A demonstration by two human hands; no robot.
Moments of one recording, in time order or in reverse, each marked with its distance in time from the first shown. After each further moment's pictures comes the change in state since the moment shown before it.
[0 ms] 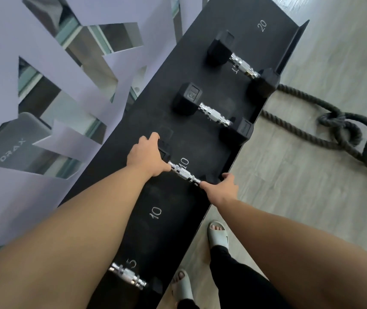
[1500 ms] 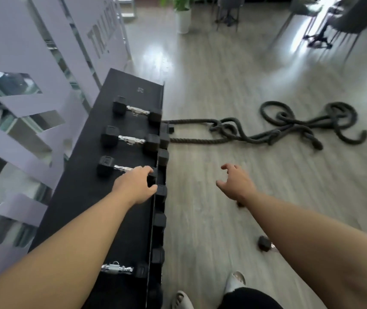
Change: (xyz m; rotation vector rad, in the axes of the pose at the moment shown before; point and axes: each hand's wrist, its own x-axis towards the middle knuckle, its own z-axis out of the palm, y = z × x) left_hand -0.280 0.051 -0.020 0.183 0.034 0.680; right_hand -0.259 0.170 -0.229 -0.379 0.411 -0.293
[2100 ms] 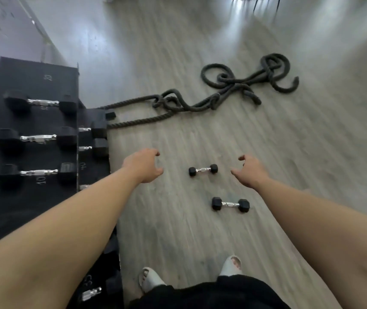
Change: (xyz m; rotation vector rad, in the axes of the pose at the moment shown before) left_hand 0.025 0.314 0.097 0.156 -0.177 0.281; right_hand -0.069 0.327 -0.097 0.160 0.058 0.453
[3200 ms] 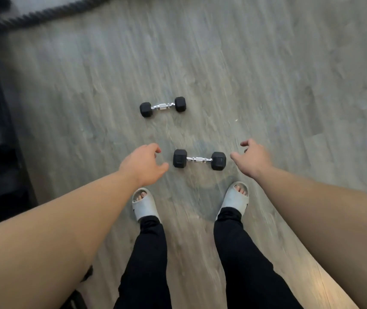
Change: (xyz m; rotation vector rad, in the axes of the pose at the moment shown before) left_hand 0.278 0.215 0.363 -0.192 -0.380 -0.156; right_hand 0.329 0.319 0.145 0.036 -0.286 0.318
